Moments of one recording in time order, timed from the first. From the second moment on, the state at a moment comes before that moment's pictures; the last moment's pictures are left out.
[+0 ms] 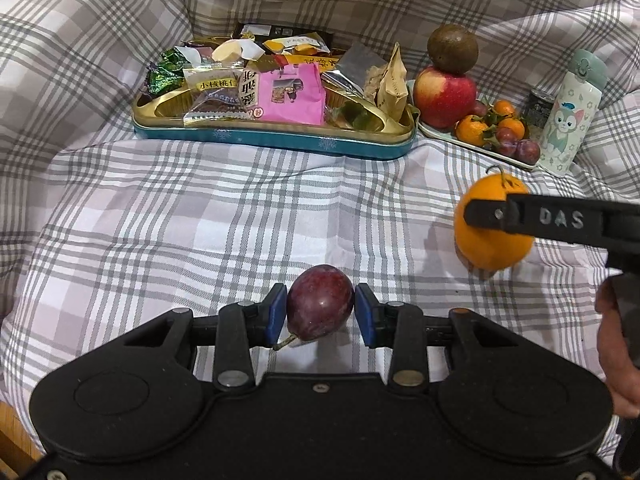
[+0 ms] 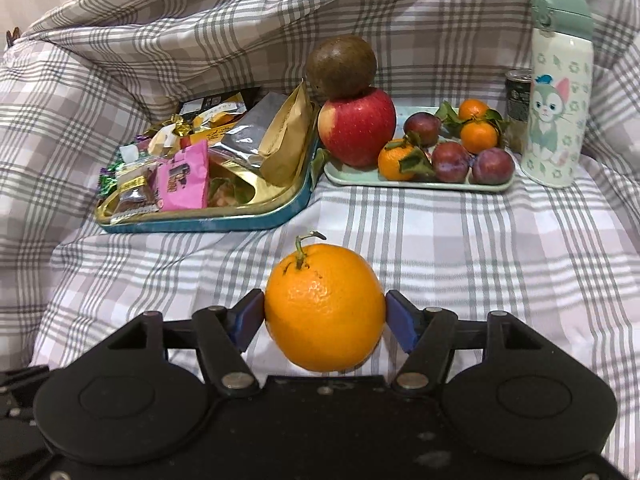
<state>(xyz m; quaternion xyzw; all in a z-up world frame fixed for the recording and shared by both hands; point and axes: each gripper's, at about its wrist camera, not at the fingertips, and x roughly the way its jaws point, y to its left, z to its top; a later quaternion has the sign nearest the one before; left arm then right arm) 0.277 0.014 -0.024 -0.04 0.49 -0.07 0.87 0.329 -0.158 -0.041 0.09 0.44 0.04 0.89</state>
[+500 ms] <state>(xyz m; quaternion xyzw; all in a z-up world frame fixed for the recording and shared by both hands) 0.233 0.021 0.007 -0.03 0.48 -0.06 0.88 0.250 -0.155 -0.011 0.11 0.44 0.06 0.89</state>
